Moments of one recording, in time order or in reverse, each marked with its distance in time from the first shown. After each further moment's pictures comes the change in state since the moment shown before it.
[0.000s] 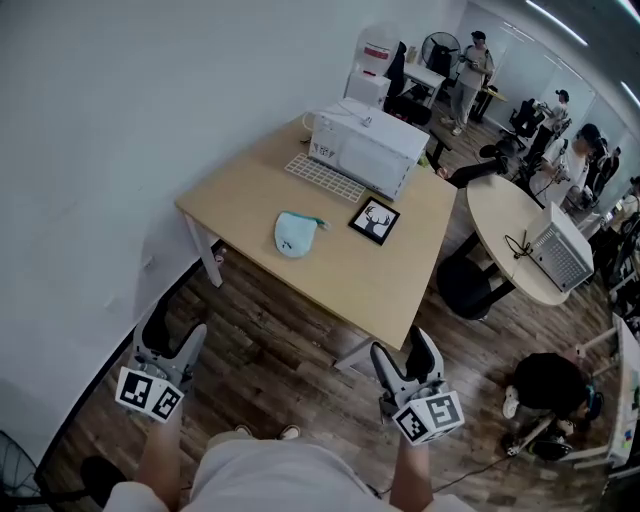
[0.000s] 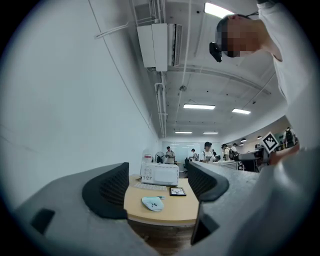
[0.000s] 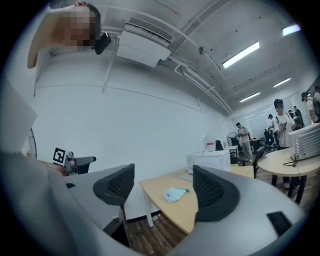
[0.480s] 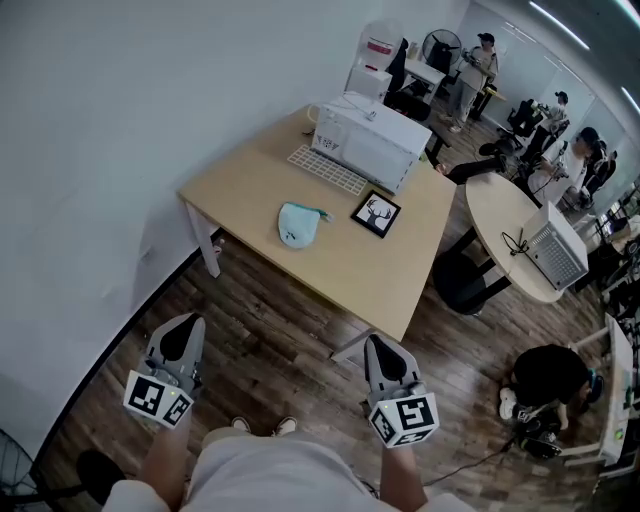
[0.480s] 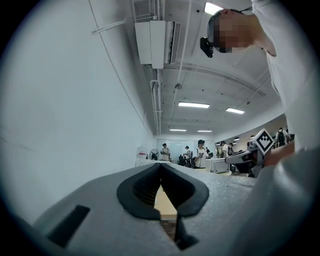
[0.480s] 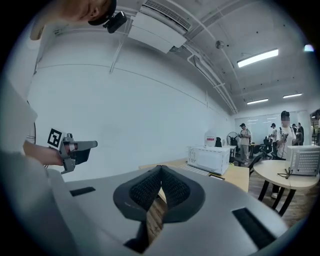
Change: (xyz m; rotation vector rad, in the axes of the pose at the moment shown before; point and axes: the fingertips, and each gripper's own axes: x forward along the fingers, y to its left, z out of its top) left arm -0.019 -0.014 -0.008 0.009 0.031 -0.070; right arm 0.015 0.060 -0.029 -0.140 0.159 -0.031
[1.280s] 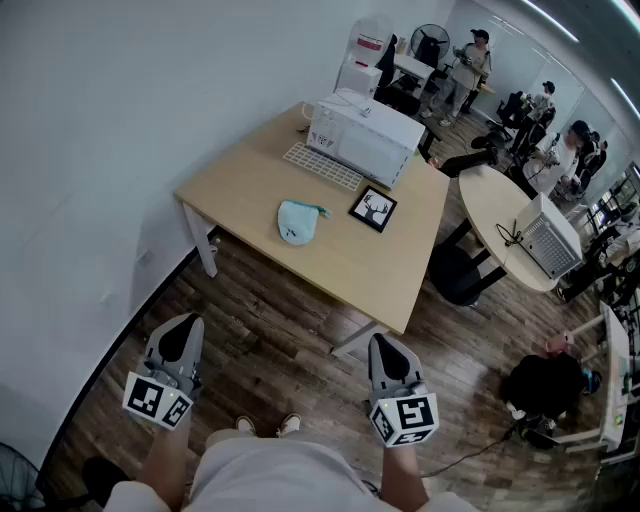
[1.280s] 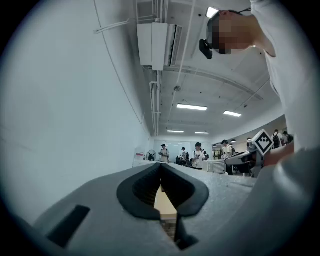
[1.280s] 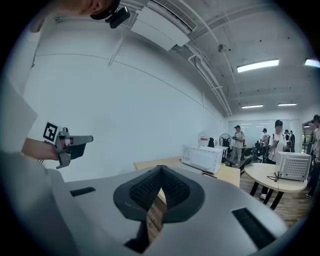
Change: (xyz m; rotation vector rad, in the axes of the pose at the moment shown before) left arm -0.016 0.016 0.008 -0.014 -0.011 -0.035; right arm -0.006 0.019 0.003 -0.036 0.040 -0.083
